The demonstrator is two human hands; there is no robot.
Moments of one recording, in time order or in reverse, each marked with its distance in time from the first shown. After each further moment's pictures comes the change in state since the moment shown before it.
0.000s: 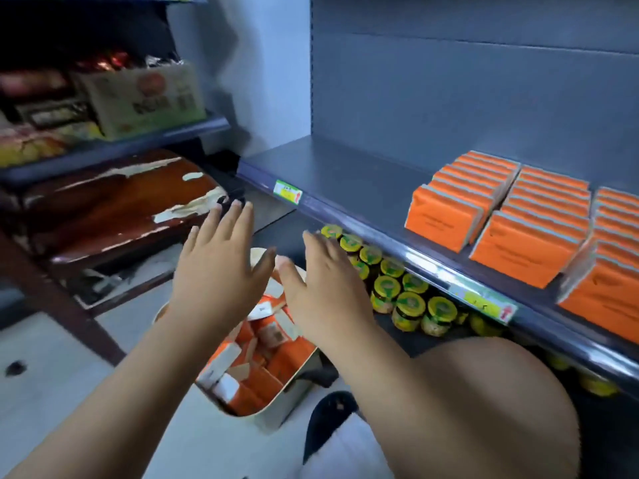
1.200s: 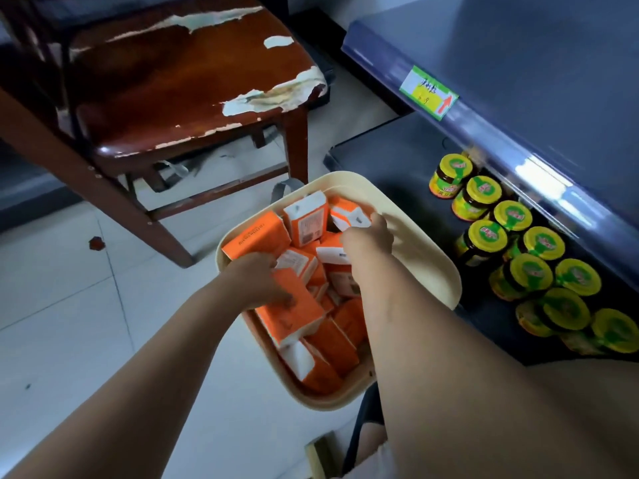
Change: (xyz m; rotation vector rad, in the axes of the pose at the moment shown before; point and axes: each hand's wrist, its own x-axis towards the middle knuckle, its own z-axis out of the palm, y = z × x) left_hand -0.014 -0.171 0.162 -0.151 -0.934 -0.521; right_hand 0.132 0.039 0.260 0.447 -0.253 0.908
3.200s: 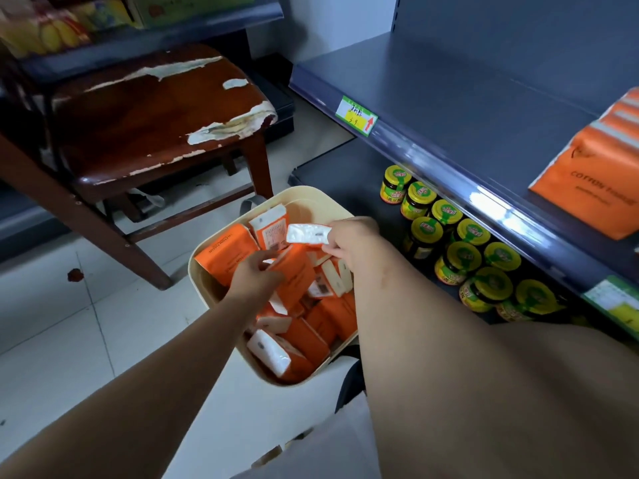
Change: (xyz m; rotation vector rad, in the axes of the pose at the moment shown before) left_hand -0.016 0.055 0.047 -0.945 0.244 -0.001; right_hand 0.007 -0.006 -0.071 -0.207 -0.251 -0.130
